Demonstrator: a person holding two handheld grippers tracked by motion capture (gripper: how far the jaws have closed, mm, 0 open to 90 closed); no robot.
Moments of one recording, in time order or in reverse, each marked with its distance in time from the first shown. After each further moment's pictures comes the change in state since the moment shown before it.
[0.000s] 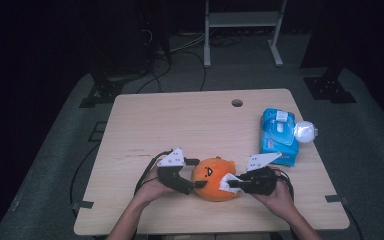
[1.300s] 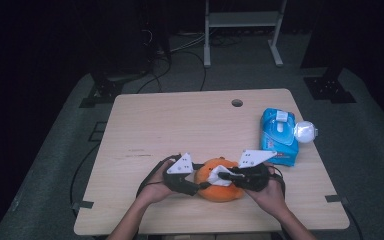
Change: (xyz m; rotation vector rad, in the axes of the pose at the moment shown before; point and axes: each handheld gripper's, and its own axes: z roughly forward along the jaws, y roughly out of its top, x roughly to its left) left arm -0.012 0.004 0.011 0.078 0.031 0.120; right arm 0.016 0.030 0.001 -0.096 -0.097 -0.077
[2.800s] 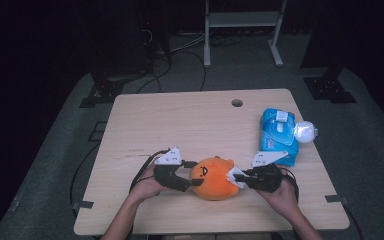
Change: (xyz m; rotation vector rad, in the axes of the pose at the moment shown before) left arm 0.015 -0.008 -0.018 -0.024 -0.050 -0.117; right arm -0.023 -0.034 -0.012 0.100 -0.026 0.111
